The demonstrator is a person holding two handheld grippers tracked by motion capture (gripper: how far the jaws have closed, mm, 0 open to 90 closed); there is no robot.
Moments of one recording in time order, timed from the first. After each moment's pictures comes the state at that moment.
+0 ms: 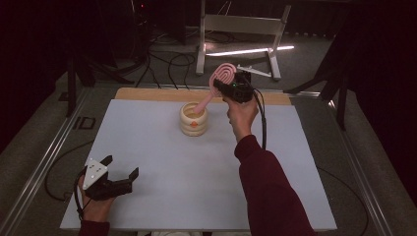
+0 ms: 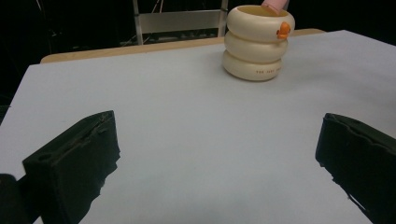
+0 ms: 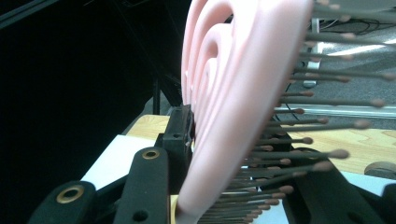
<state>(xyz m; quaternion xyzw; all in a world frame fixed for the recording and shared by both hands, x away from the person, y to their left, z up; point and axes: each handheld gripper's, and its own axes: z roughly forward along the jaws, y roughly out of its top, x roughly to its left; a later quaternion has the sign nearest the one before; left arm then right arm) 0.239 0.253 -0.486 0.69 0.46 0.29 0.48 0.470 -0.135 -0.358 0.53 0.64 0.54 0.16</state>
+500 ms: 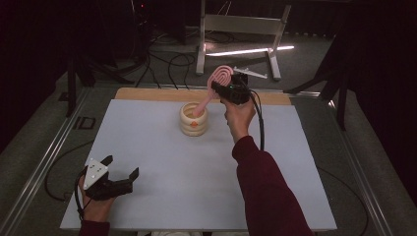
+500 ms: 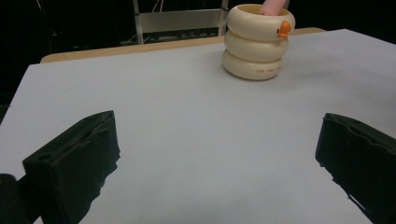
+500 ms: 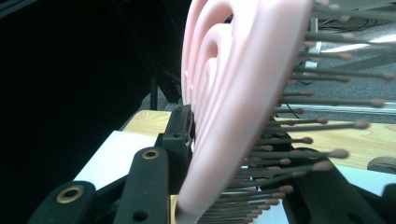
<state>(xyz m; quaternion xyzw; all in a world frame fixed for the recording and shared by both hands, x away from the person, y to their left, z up) 0.239 0.253 -0.487 0.69 0.46 0.29 0.48 0.472 -0.128 -0.366 0.53 0.64 0.53 0.16</state>
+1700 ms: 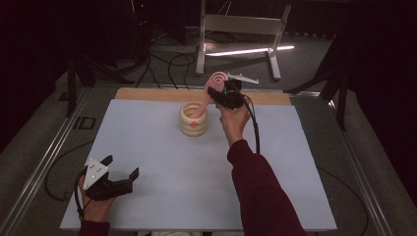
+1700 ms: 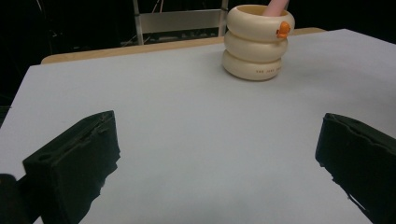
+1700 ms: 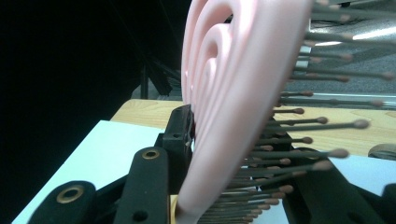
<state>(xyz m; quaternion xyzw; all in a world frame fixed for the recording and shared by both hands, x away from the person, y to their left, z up) 0.238 0.252 -0.486 0.69 0.46 0.29 0.48 0.474 -0.115 -0.388 0.53 0.65 0.51 0.17</state>
